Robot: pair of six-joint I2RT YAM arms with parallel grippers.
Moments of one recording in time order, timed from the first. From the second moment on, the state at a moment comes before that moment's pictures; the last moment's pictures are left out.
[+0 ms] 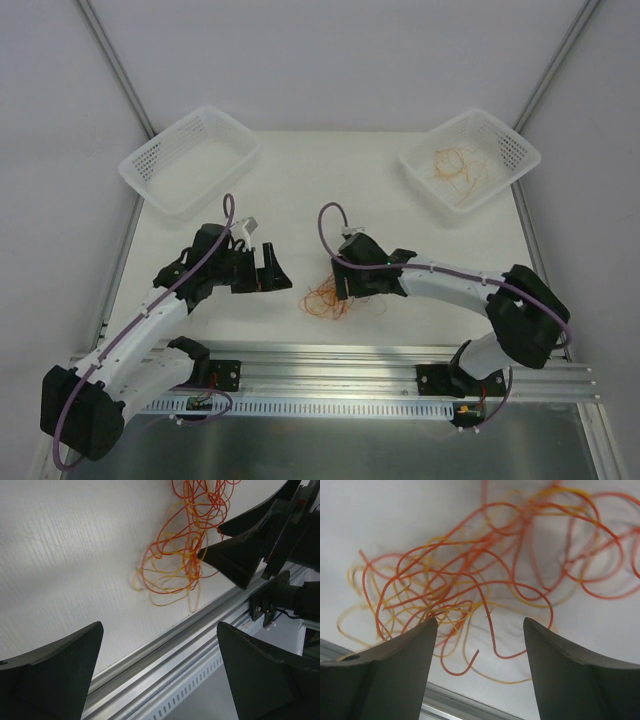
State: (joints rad) left arm -0.41 0.90 0.62 -0.49 0.44 -0.55; right arm 0.88 1.46 0.83 -0.44 0.14 0.62
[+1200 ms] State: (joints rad) left arm -0.74 0.98 0.53 -0.43 0.05 -0.85; right arm 1.02 1.69 1.07 -0.42 0.14 0.50
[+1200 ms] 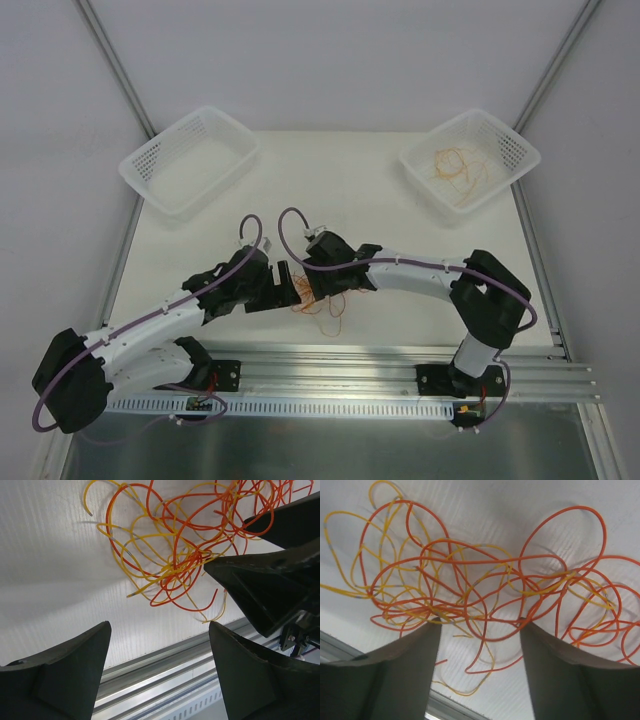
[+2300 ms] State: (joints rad) left arm -0.60 1.15 0.69 -0.34 0.32 -0.44; right arm 0.99 1.63 0.92 -0.34 0.12 0.51
